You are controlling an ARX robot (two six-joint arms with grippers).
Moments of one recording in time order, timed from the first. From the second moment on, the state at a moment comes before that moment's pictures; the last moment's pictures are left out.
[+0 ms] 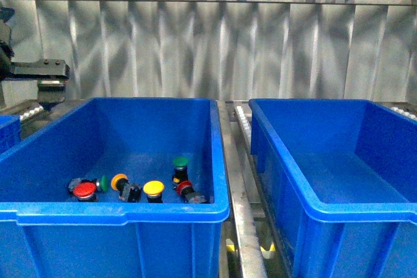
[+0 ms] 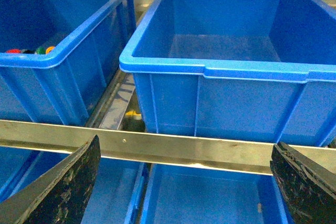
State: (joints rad) left arm -0.06 1.77 1.63 -0.38 -0.28 -0.20; right arm 0.00 0.00 0.02 0.00 0.00 -0.01
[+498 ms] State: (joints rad) left arm -0.13 2.05 1.83 -0.48 -0.24 -0.23; right arm 0.00 0.00 0.02 0.00 0.00 -0.01
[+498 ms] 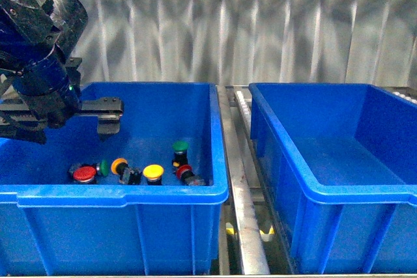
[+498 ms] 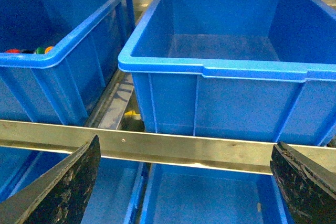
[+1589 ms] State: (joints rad) left arm -0.09 2.39 2.15 -0.62 -0.21 -0.27; right arm 0.00 0.00 0.02 0.00 0.00 -0.01
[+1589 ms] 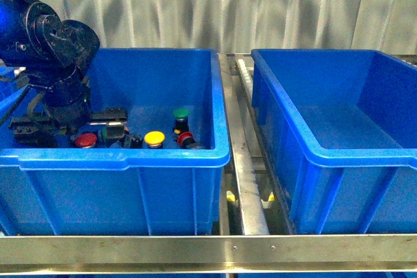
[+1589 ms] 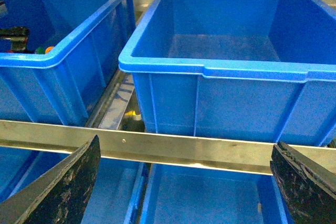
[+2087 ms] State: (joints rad) left arm -0.09 2.45 2.22 -0.64 -0.24 -0.24; right arm 0.00 0.00 0.02 0.00 0.00 -0.01
